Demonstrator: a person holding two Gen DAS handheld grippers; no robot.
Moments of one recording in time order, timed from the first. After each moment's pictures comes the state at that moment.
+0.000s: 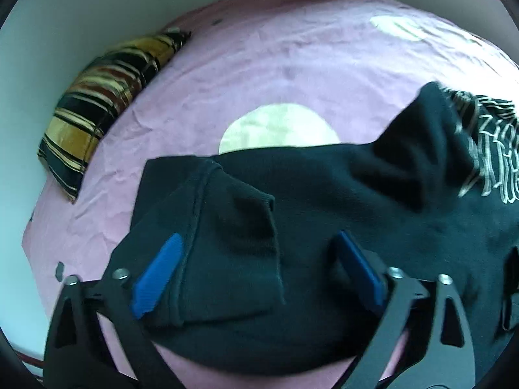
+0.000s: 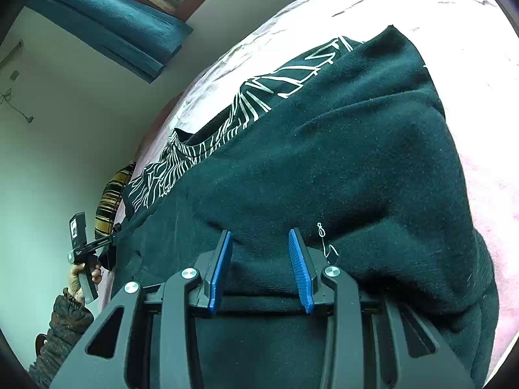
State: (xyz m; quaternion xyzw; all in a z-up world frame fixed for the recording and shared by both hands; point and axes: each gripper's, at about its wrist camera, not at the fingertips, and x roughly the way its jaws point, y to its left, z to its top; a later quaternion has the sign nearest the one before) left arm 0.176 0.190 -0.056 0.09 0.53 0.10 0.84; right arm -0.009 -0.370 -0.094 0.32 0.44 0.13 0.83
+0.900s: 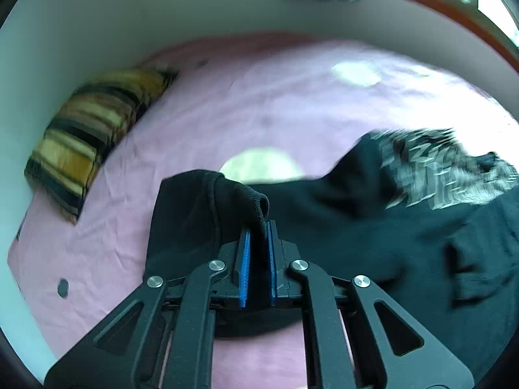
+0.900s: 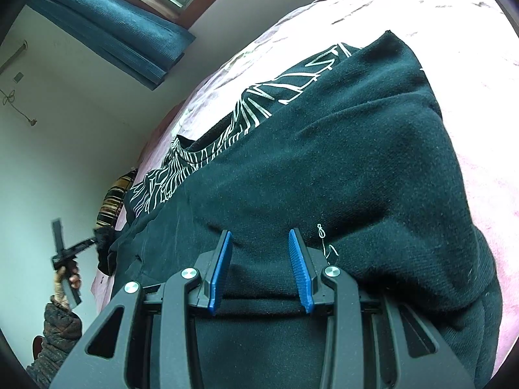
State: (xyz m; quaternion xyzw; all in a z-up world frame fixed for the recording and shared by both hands) left arm 0.137 0.186 0.028 0.06 0.46 0.01 0.89; right arm -0.016 -0.368 -0.093 0.32 0.42 0.12 0.84
